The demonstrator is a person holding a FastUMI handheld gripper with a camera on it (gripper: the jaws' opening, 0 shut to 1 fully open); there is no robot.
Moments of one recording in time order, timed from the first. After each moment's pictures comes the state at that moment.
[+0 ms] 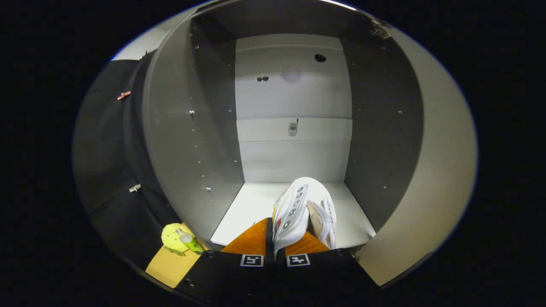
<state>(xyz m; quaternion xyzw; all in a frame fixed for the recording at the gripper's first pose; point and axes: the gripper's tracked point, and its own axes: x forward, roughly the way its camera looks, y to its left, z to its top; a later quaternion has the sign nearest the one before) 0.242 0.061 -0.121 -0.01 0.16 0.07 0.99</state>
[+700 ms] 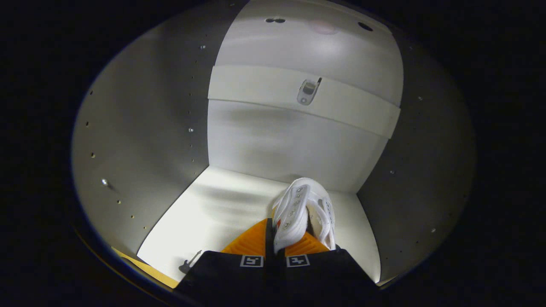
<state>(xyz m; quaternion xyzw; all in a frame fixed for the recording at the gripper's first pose) 0.386 0.056 -0.202 -0.11 0.22 0.05 0.97</state>
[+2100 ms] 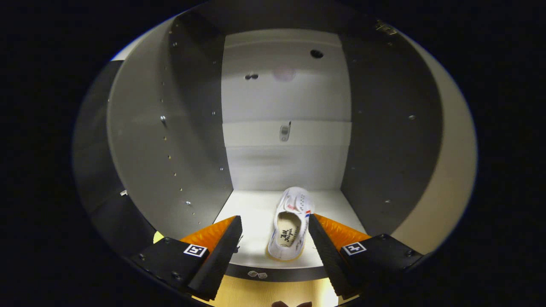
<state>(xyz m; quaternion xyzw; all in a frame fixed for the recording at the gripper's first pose) 0.246 0.042 -0.090 0.01 0.12 0.04 0.99</state>
